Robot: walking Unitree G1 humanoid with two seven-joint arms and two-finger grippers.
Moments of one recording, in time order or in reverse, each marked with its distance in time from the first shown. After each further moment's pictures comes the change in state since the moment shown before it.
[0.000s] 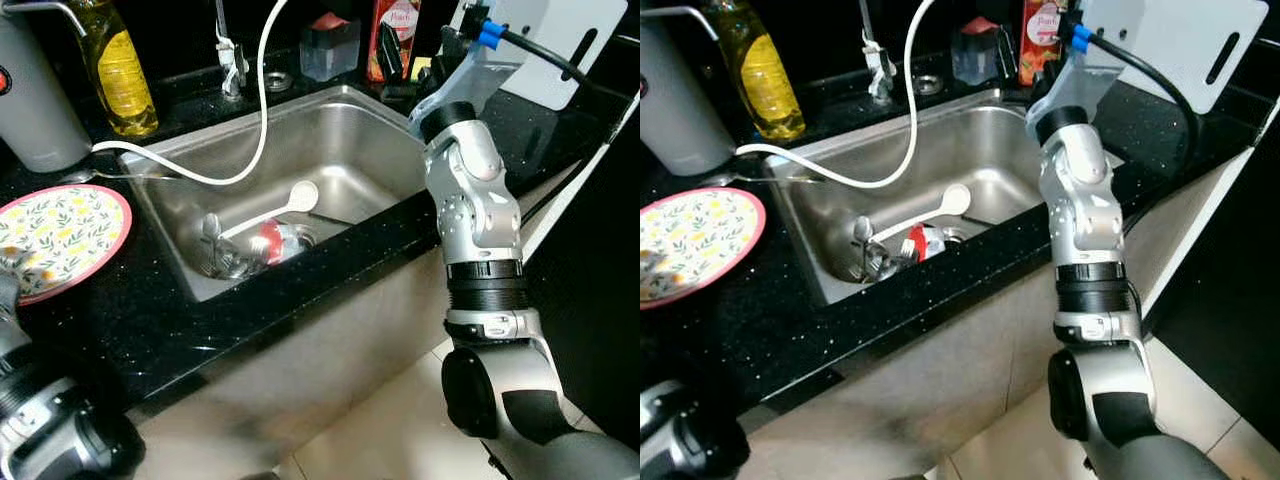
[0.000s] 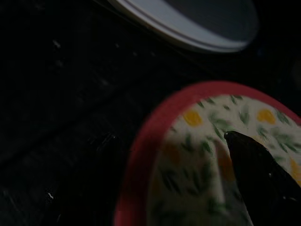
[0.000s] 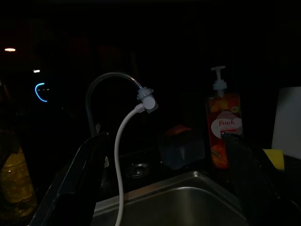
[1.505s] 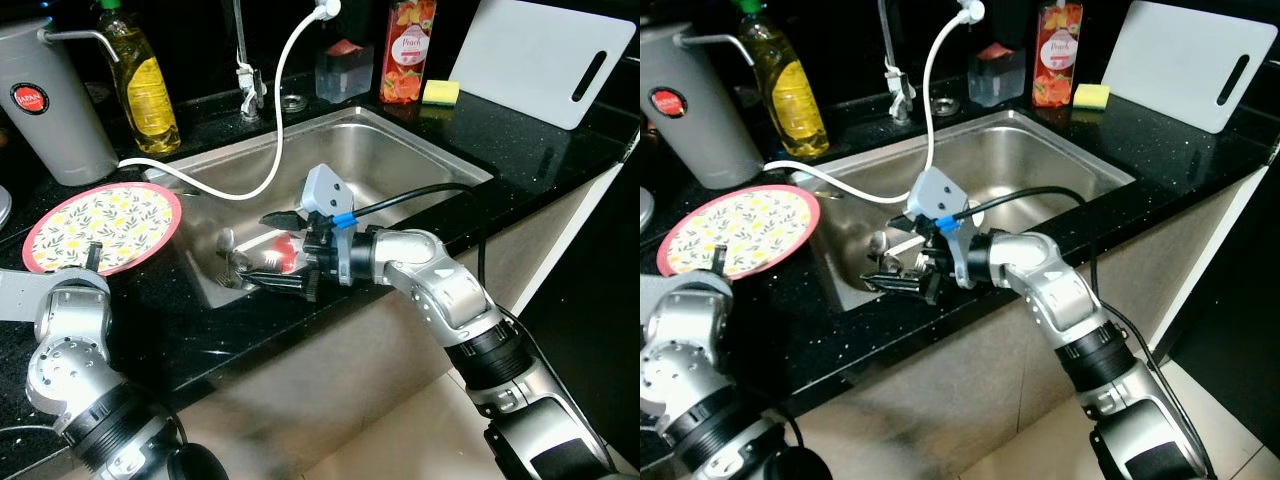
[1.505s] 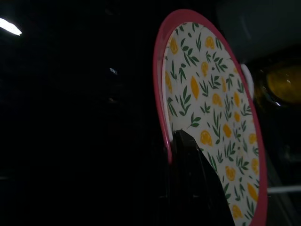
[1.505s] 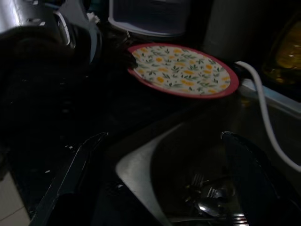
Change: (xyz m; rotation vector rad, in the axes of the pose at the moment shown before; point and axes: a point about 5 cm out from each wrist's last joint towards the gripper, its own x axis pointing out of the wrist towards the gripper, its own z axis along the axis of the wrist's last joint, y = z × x) left arm -0.051 -0.017 -0.072 -0.275 0.252 -0.230; right arm -0.096 0.072 -0.079 -0.058 0.522 1.122
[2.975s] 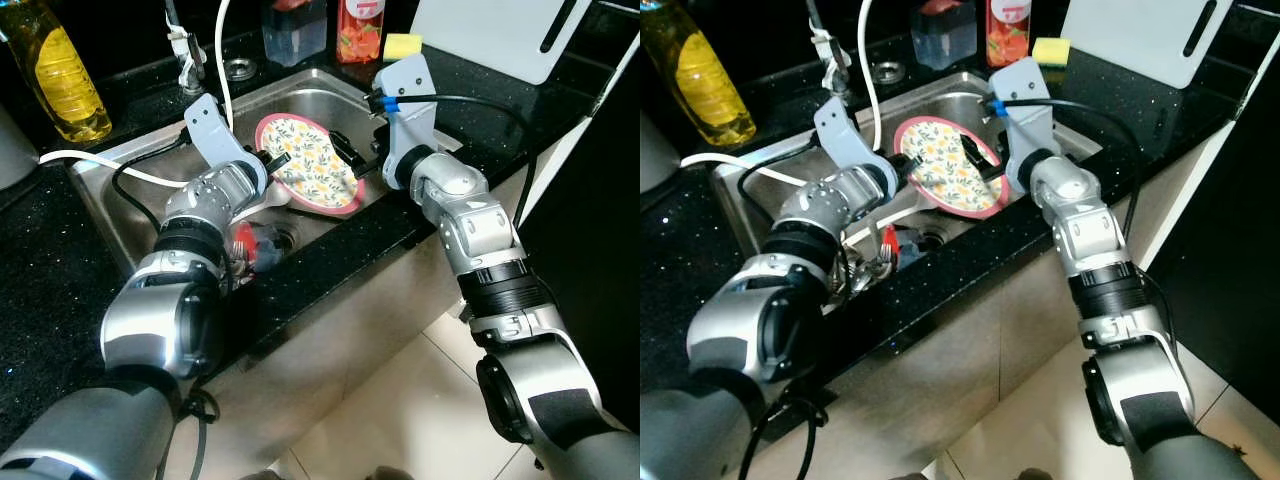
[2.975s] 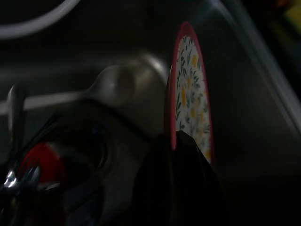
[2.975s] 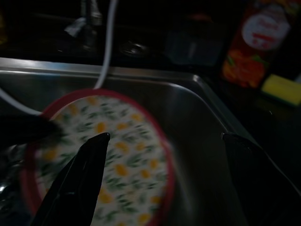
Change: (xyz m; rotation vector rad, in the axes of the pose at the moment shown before) left arm 0.018 -0.159 -0.138 0.582 0.449 -0.640; right arm -0.051 -0.102 0.030 -0.073 0.018 -0.894
